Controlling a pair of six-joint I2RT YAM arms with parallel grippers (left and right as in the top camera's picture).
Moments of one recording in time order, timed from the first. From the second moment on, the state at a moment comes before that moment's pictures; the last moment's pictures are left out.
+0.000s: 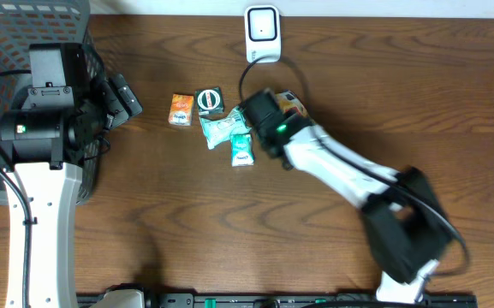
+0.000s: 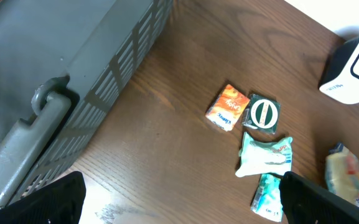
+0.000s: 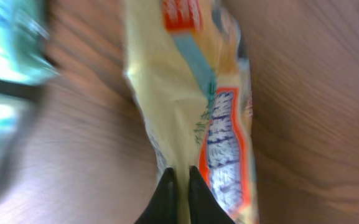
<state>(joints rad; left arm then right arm) 0.04 1.36 1.56 -1.15 -0.08 -0.47 0.62 1.89 1.36 -0.62 0.38 0.01</state>
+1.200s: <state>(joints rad) 0.04 1.36 1.56 -1.15 -0.08 -0.47 0.73 1.91 1.39 -0.68 0.45 0.14</state>
